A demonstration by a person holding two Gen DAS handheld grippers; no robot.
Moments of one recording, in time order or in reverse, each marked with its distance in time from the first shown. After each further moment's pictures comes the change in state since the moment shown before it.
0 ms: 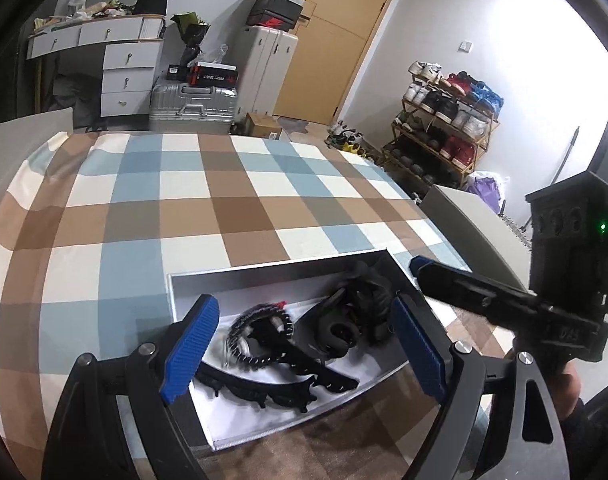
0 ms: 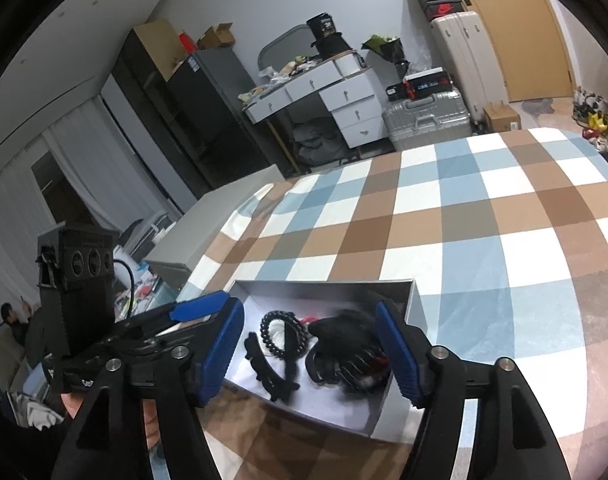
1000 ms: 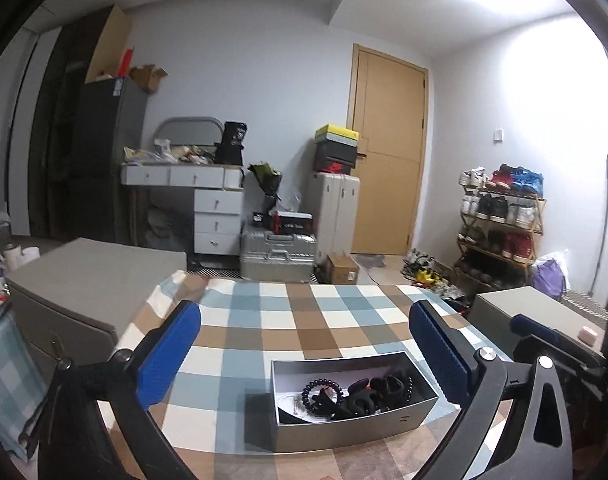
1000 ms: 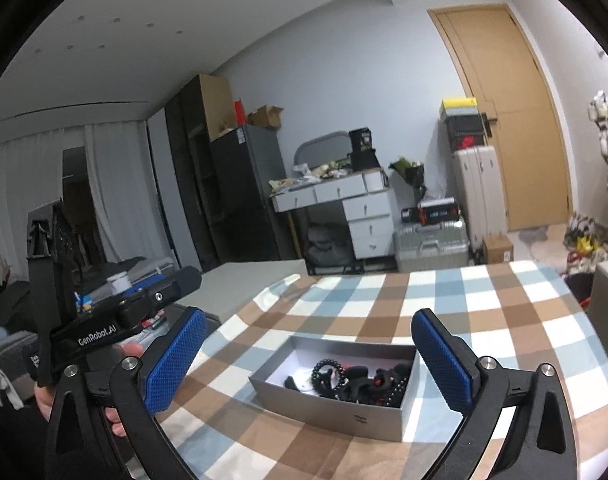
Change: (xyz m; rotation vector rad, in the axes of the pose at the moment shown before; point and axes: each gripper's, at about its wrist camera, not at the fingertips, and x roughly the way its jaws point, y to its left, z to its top) left arm -0.113 -0.044 -0.025 0.078 -0.548 0.352; right arm -0.108 0.083 -0.041 -0.277 -0.401 -0.050
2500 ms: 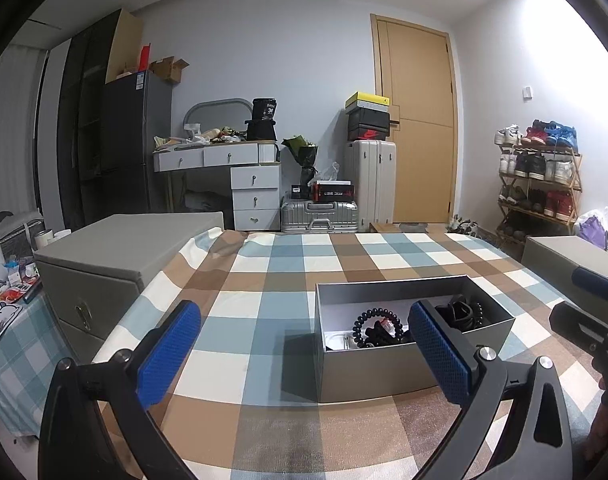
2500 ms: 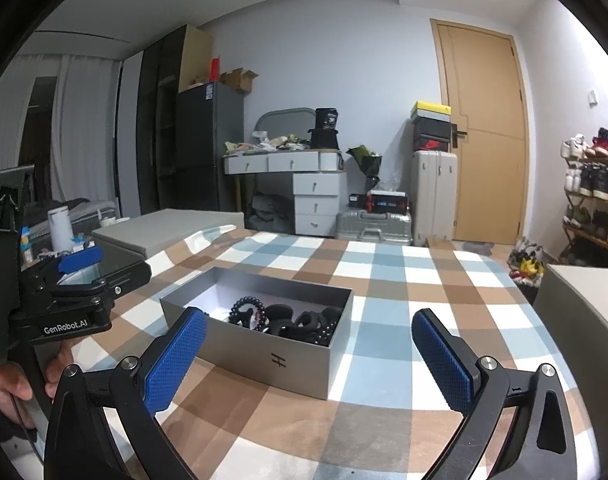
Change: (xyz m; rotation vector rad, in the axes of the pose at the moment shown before) left arm 0.003 -0.005 -0.059 0.072 0.082 0.161; right arm 0.014 -0.011 -0.060 -0.169 0.094 -0.221
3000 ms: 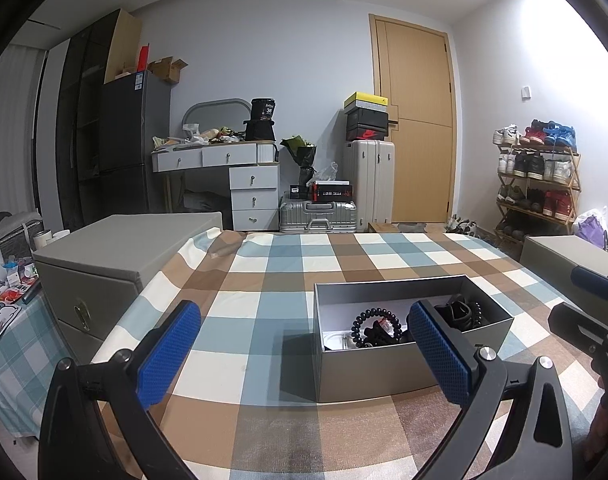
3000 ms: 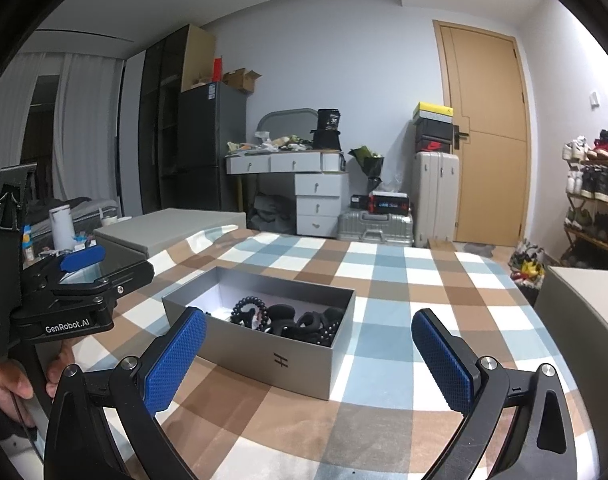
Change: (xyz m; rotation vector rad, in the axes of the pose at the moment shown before) left arm 0.003 0.001 0.000 0.001 0.002 -0.005; right arm 0.000 0.001 0.000 -0.011 -0.004 0.005
